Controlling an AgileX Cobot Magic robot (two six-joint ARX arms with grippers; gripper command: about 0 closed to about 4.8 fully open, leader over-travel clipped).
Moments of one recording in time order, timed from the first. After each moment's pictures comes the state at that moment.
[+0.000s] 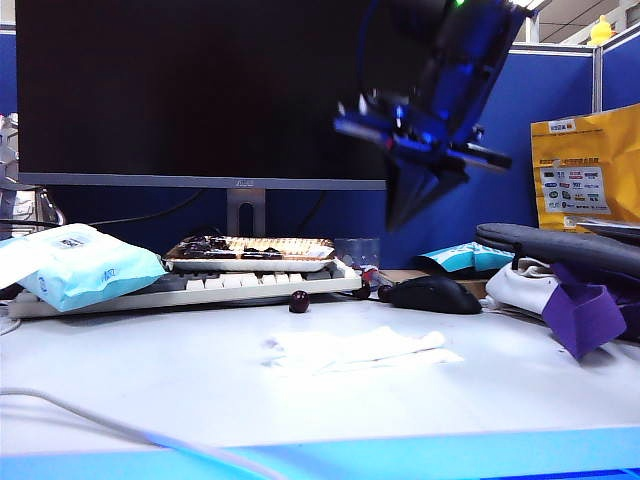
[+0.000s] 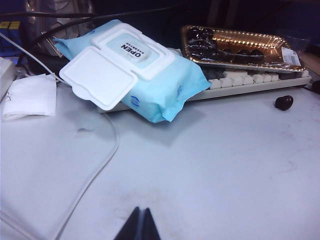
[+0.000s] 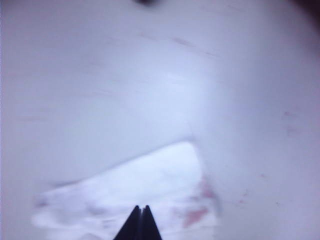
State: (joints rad) left arm 0.02 0.01 0.01 -0.15 0.09 -0.06; right arm 0.50 1.72 1.36 -0.61 -0.07 0.24
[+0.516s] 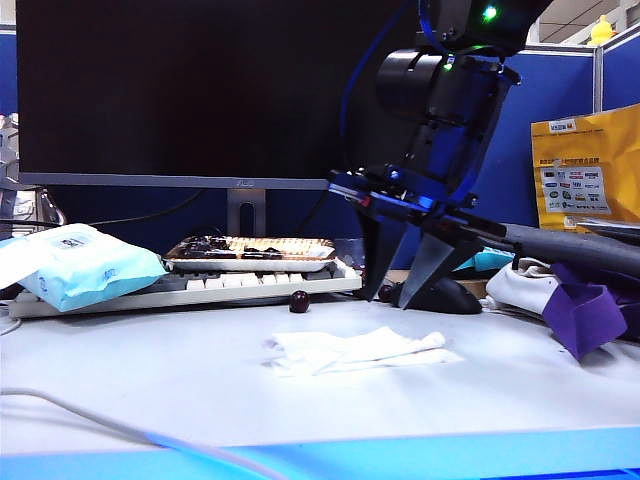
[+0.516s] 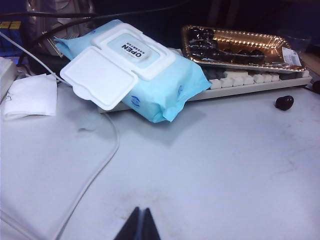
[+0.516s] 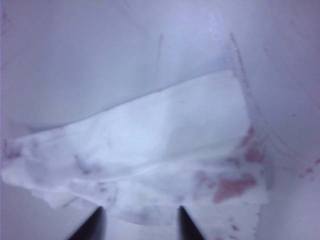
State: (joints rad) left arm 0.02 0.01 0.01 -0.15 0.09 -0.06; right arm 0.50 1.85 1.36 -0.71 -0.20 0.21
